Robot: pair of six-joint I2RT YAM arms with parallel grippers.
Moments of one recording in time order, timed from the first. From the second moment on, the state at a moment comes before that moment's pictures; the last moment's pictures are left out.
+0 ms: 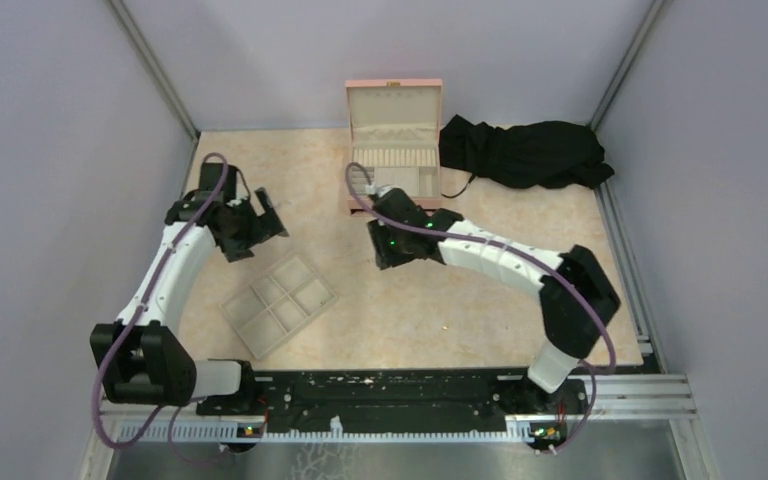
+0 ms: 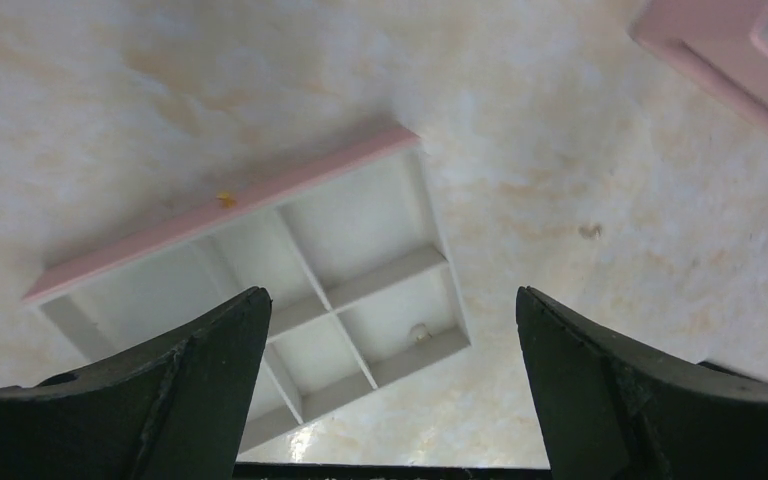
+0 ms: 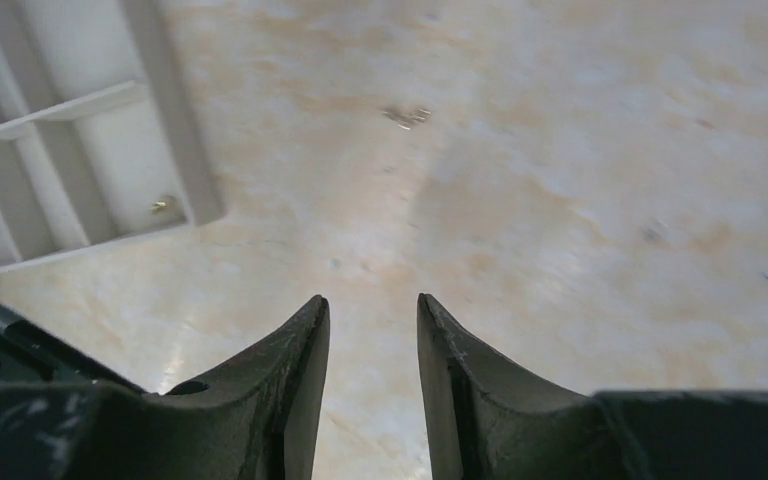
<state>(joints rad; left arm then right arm) 0.01 1.32 1.12 -0.84 0.07 -0.53 0.89 1.72 1.32 -0.51 0.01 0.39</state>
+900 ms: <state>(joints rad) -0.23 1.11 1.07 -0.86 -0.01 -0.53 0.90 1.41 0.79 -0.79 0.29 1.29</state>
